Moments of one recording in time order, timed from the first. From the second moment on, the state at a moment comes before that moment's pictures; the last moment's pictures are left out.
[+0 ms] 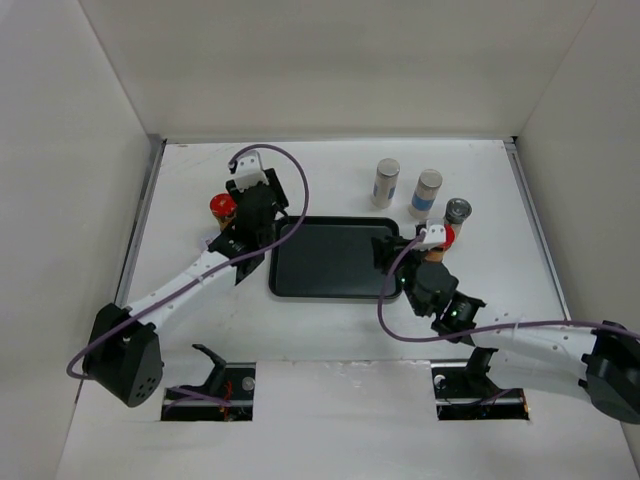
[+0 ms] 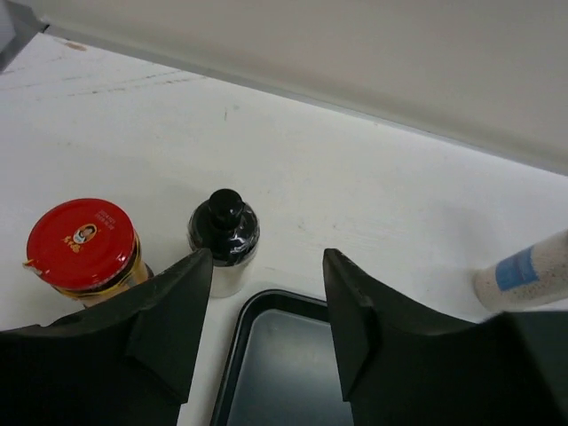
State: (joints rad) left arm -0.58 1.24 0.85 0.20 -0.71 -0.36; right arm 0.96 1.00 0.44 0.54 0.69 0.36
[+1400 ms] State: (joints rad) left arm -0.43 1.75 1.06 0.18 -0.65 -0.33; right arm 0.90 1.04 0.44 0.53 0.59 0.42
